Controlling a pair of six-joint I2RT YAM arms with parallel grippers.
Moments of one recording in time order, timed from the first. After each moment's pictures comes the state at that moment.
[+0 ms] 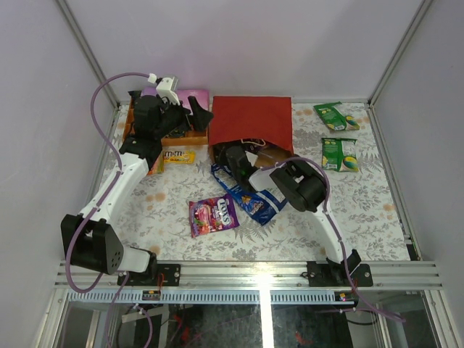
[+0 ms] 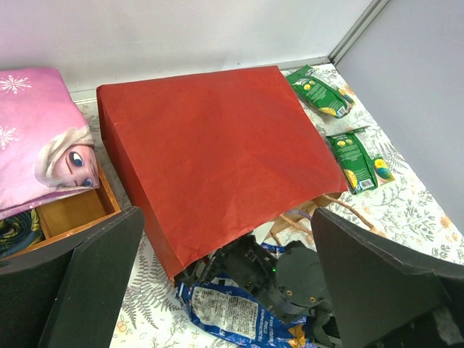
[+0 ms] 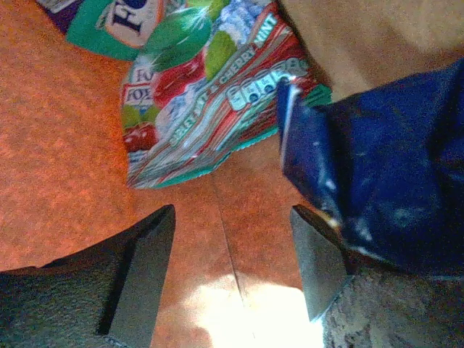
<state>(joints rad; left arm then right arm) -0.20 1.38 1.21 0.00 0.38 -0.30 0.76 2.35 1.32 0.78 0.44 2.05</state>
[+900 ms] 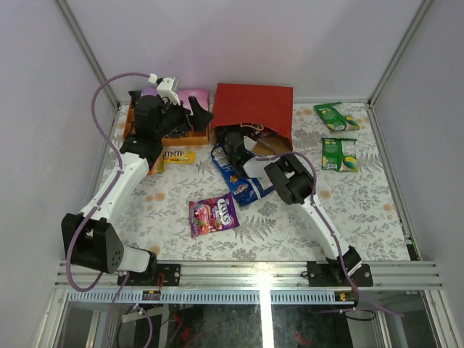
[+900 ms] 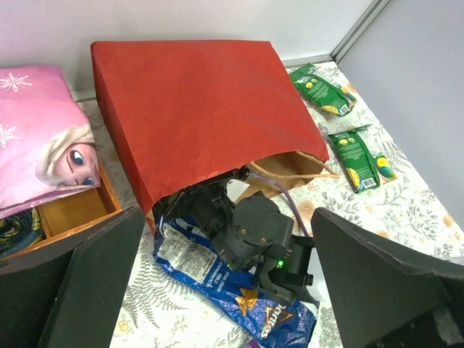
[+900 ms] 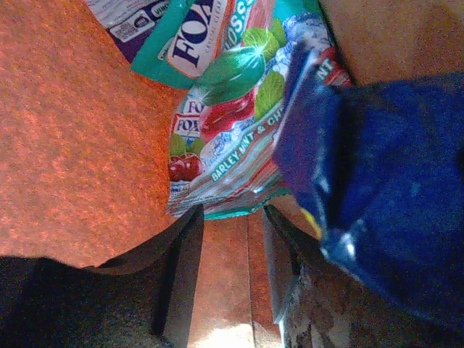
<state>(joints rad) -0.20 1.38 1.22 0.00 0.38 -0.30 0.68 2.65 1.79 0.74 0.56 2.02</state>
